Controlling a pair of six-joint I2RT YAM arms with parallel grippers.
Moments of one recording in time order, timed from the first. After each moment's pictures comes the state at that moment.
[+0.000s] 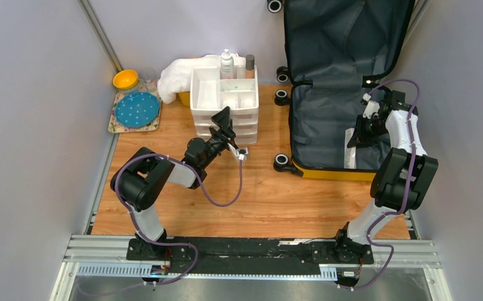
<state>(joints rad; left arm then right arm) -0.55 1.78 0.61 1.32 0.15 1.57 -0.34 1.75 1.47 -0.99 -0.39 -0.21</state>
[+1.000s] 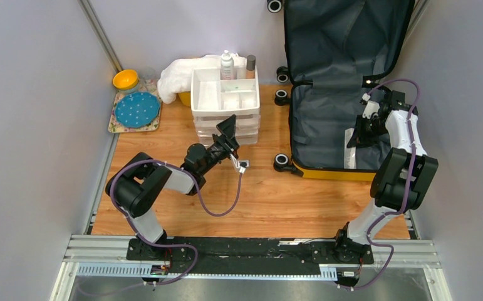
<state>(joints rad) -0.60 1.72 0.55 1.30 0.21 1.72 -0.34 1.75 1.47 -1.00 -0.39 -0.22</state>
